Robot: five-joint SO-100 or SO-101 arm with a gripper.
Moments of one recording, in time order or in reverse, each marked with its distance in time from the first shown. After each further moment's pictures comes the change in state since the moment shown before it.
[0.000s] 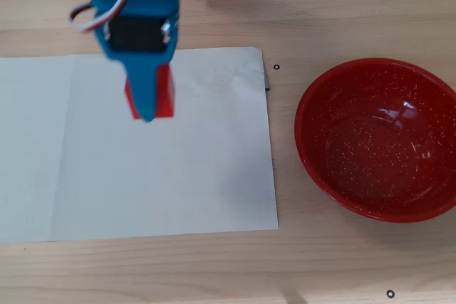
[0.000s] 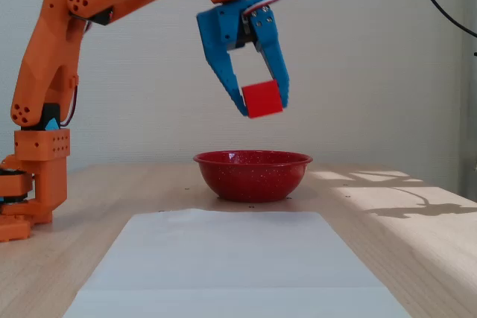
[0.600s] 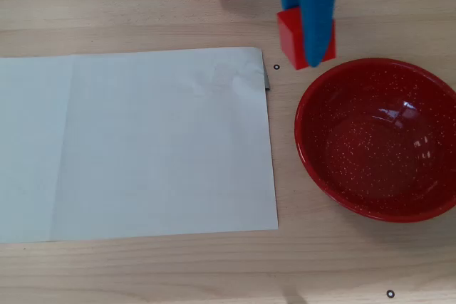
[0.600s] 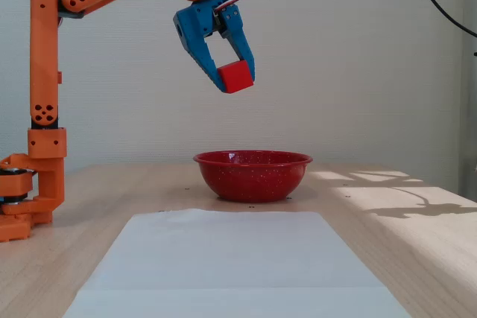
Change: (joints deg) arm 28.9 12.4 10.5 -3.6 -13.4
